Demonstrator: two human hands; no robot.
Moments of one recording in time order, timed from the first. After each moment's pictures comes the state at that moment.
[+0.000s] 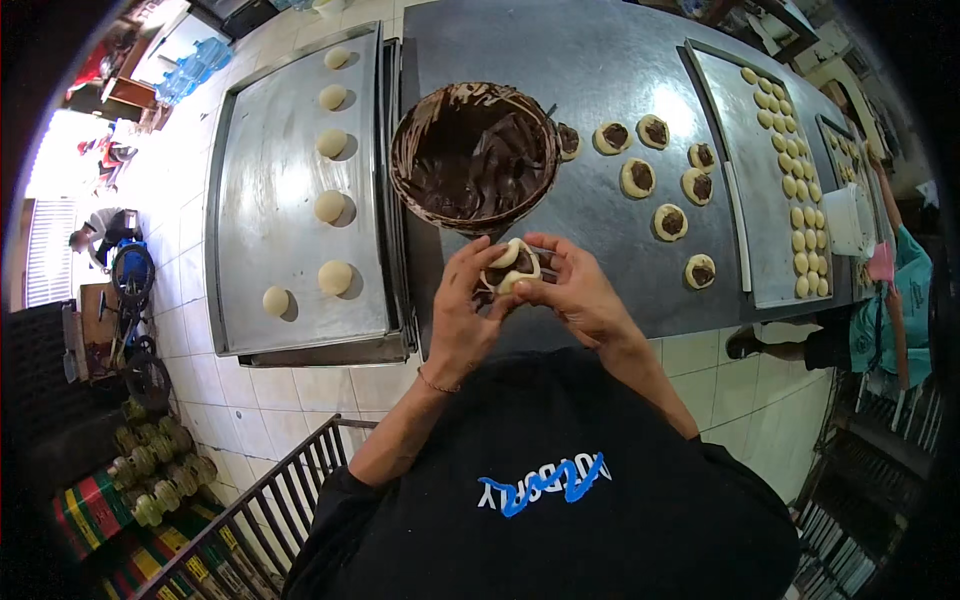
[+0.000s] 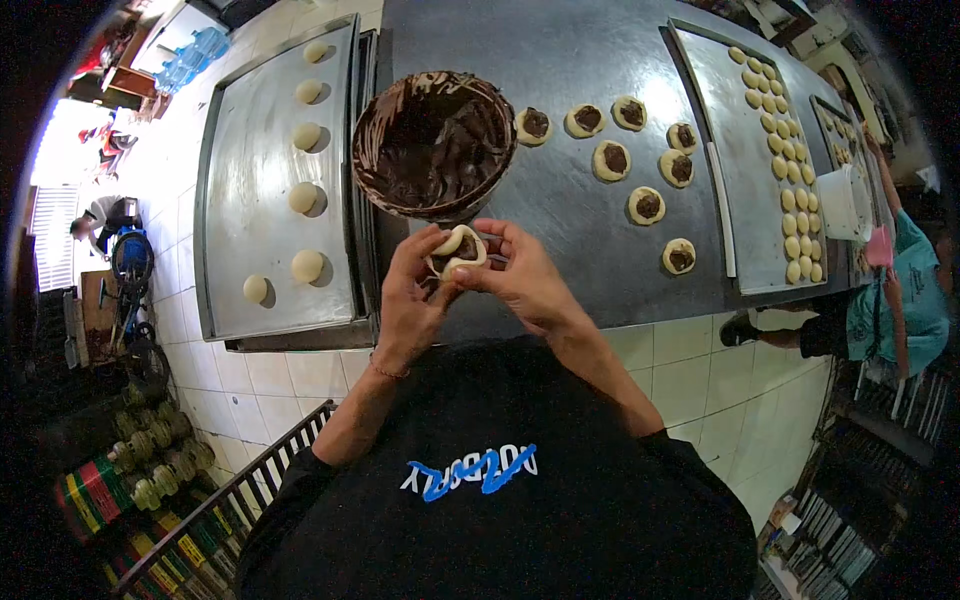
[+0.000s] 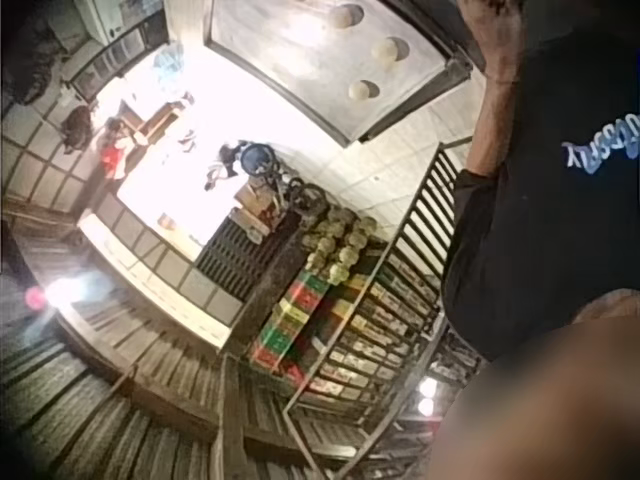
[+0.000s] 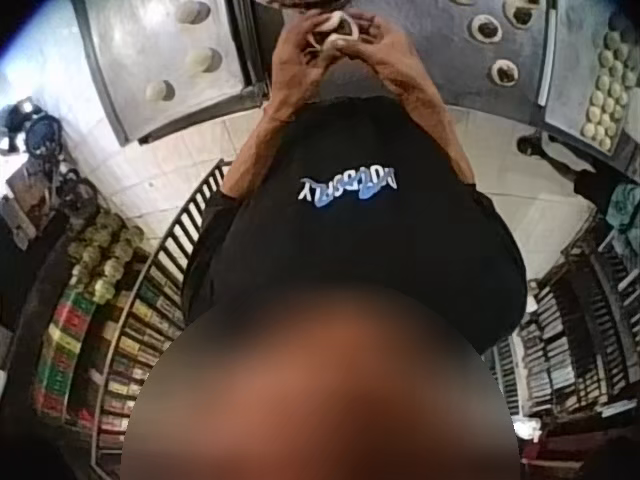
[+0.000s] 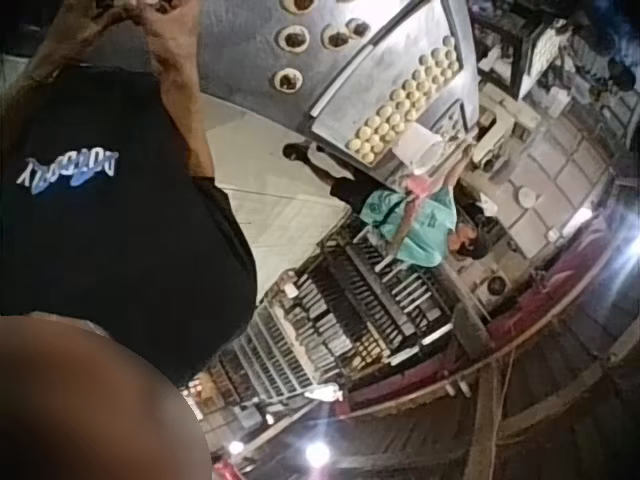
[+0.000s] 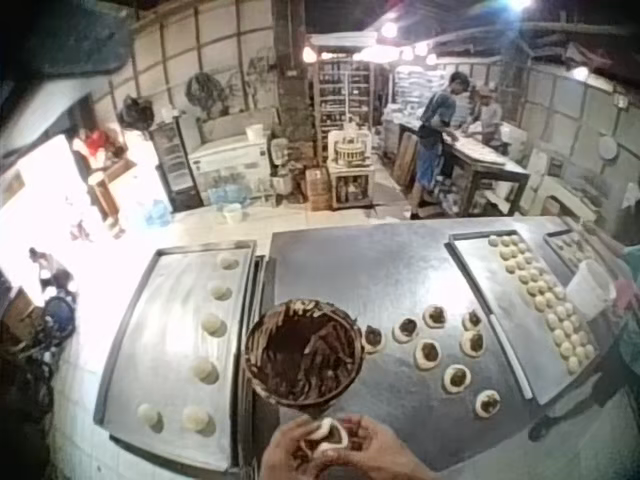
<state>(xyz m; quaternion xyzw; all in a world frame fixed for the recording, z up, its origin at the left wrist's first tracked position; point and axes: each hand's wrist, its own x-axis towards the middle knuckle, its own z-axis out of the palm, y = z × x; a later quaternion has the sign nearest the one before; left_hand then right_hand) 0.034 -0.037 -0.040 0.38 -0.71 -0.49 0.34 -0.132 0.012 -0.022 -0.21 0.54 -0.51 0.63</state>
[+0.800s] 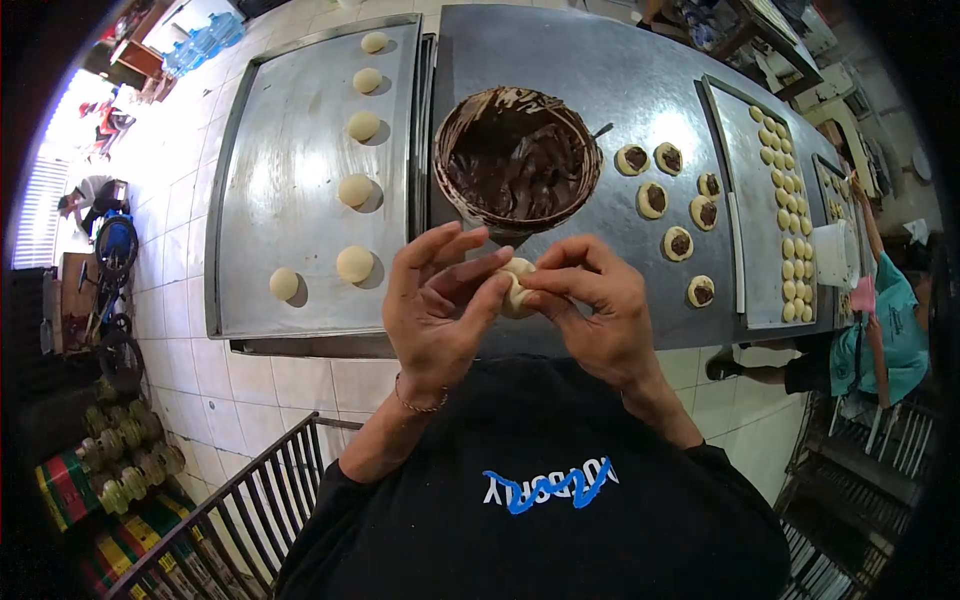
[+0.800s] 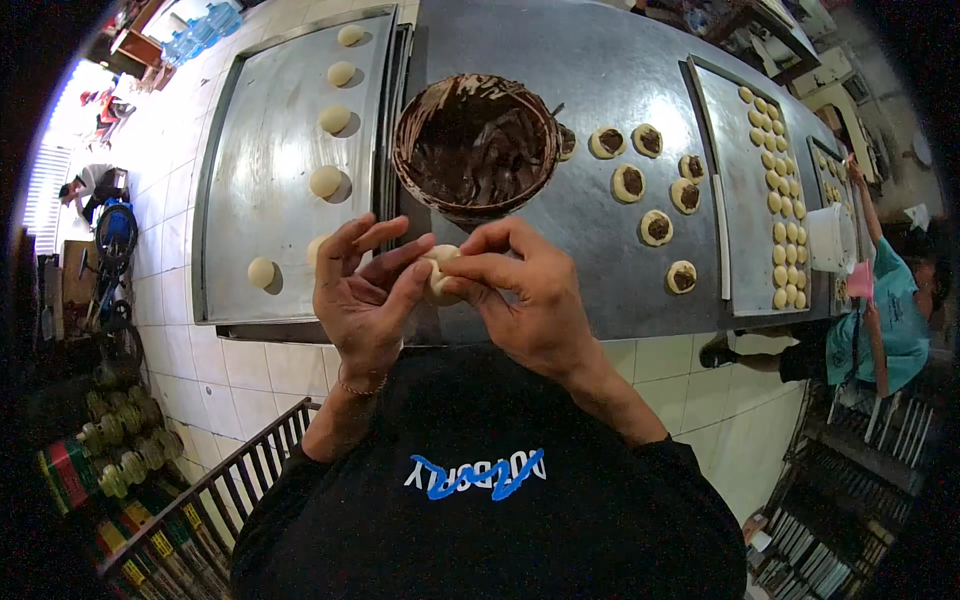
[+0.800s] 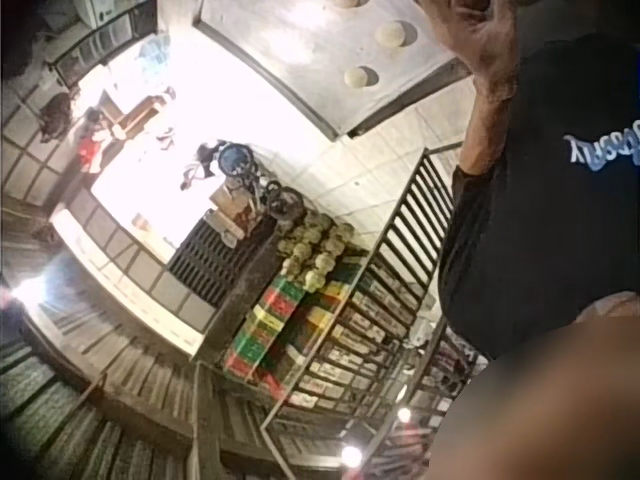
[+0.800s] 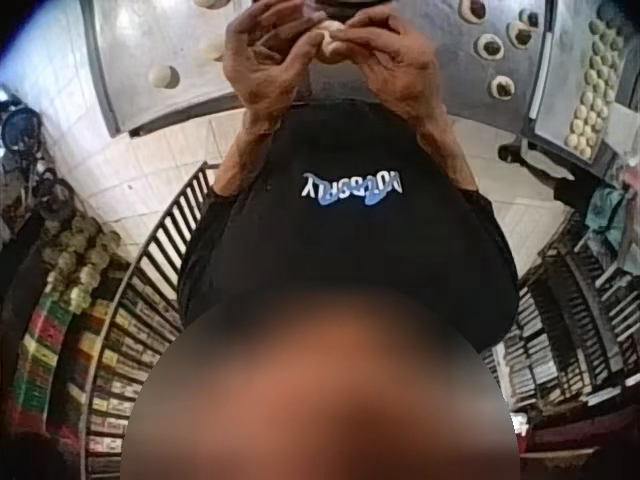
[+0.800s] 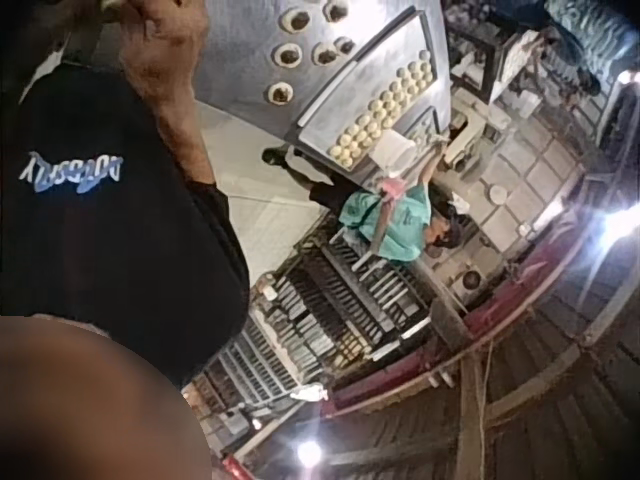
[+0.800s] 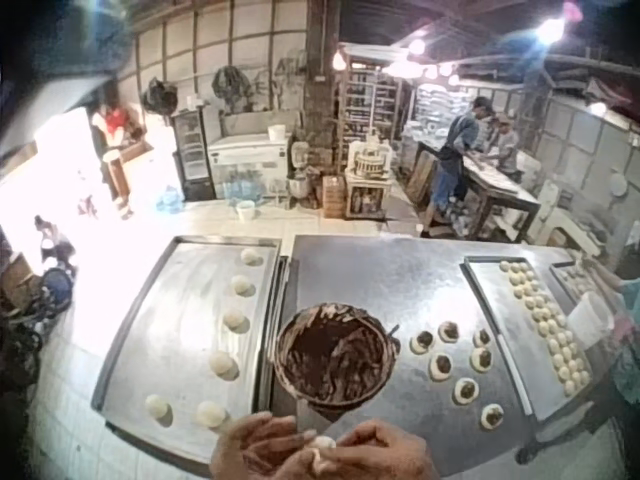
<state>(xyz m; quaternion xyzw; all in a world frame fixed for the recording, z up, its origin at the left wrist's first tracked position) 0.084 -0.052 0.024 0.27 -0.57 -0.58 0.51 -0.090 -0.003 0.051 -0.67 0.52 -0.47 0.25</state>
